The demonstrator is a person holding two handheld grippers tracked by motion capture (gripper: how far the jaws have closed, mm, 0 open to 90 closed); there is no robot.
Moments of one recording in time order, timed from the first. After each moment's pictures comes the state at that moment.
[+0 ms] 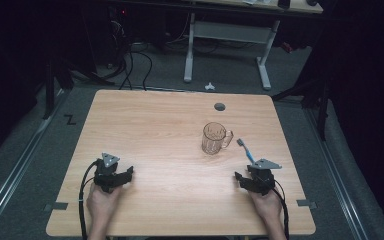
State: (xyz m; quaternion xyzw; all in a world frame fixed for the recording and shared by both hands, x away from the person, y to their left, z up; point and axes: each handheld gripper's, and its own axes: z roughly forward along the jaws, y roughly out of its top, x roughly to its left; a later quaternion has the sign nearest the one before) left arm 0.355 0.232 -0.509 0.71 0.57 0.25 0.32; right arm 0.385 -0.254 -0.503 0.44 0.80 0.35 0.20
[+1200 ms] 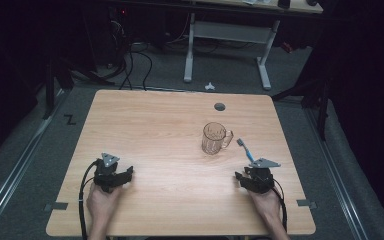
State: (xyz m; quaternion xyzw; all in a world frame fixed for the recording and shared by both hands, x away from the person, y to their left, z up) left arm 0.355 0.233 -0.509 0.71 0.57 0.25 0.32; right arm 0.384 -0.249 -0.496 0.45 0.81 0.33 0.18
